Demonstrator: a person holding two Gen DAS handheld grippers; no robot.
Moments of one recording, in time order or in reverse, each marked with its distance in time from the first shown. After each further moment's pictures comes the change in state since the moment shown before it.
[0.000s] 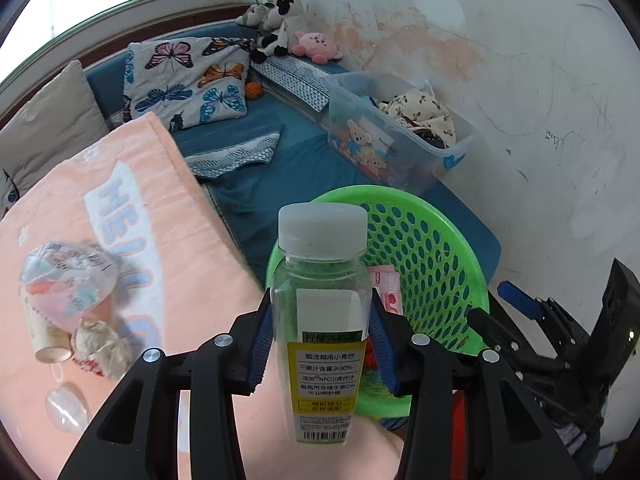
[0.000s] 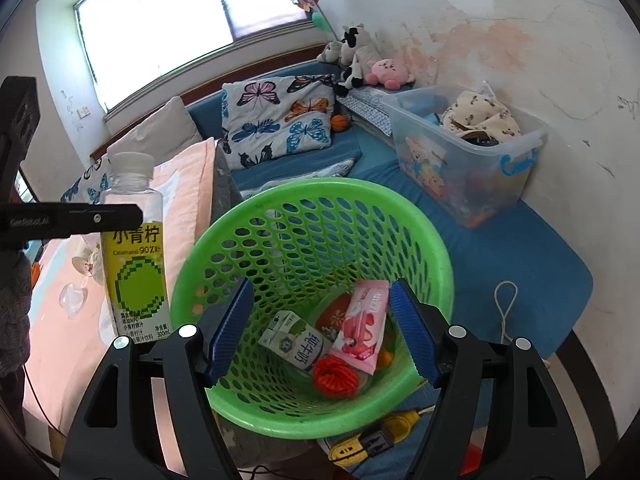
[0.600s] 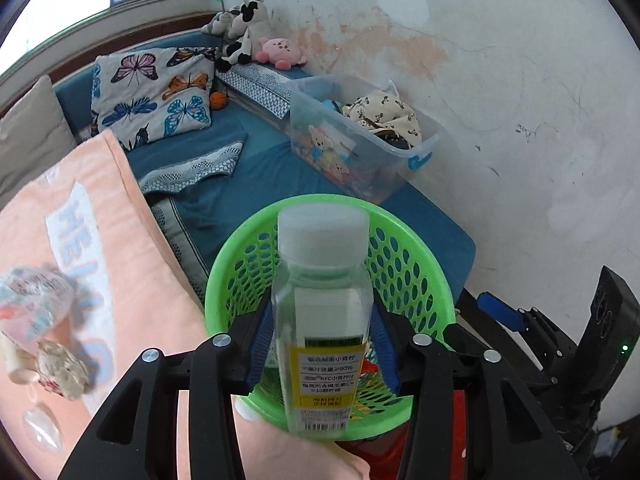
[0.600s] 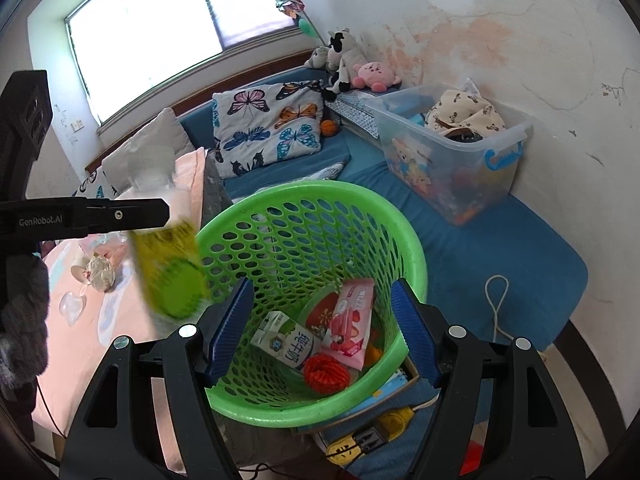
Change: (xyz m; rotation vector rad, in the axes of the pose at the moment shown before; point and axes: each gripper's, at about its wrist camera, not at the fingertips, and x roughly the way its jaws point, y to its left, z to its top) left arm 0.015 -0.033 0.007 0.041 -0.036 -0.088; right arm -0.011 -0.013 -0.005 0.035 -0.019 -0.009
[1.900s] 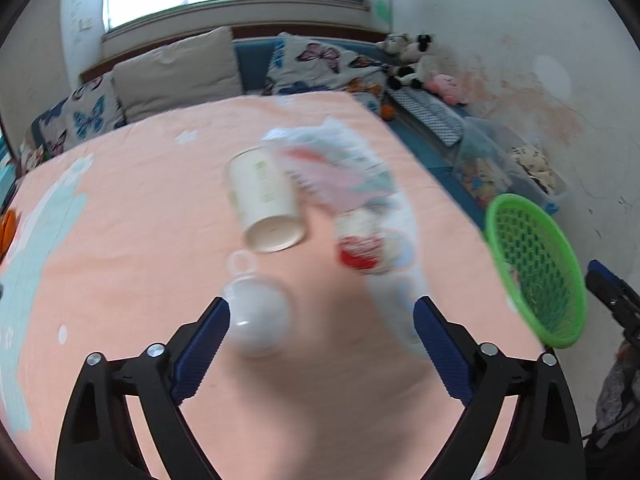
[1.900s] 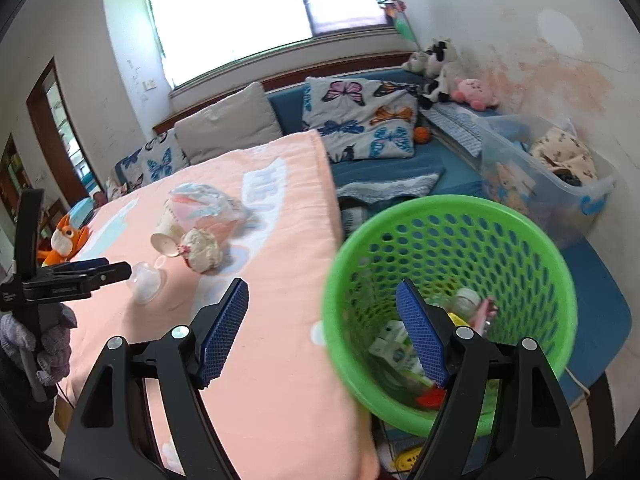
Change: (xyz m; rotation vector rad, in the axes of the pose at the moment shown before) left arm -0.121 0.215 -0.153 -0.314 -0.105 0.361; right arm 0.015 0.144 0.000 -0.195 0.018 0.206
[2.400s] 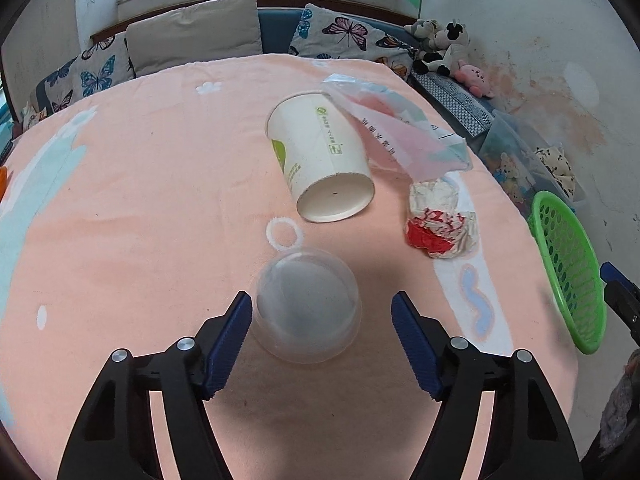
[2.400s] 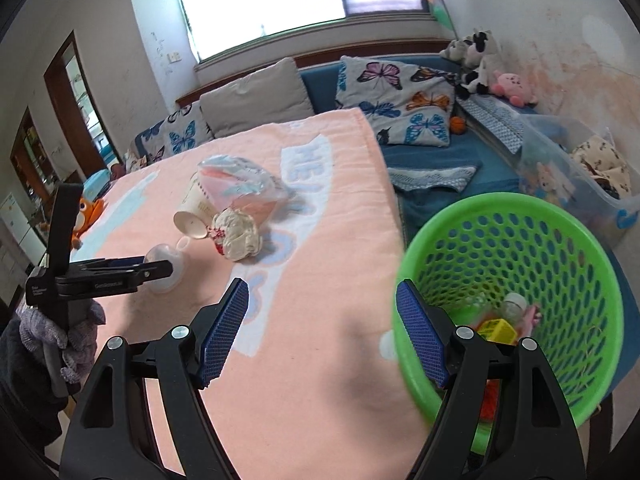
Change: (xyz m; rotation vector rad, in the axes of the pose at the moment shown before) left arm 0.048 0.041 -0.012 -0.076 0.078 -0.006; right arm 0.045 0.044 0.004 -0.068 0.077 0.072
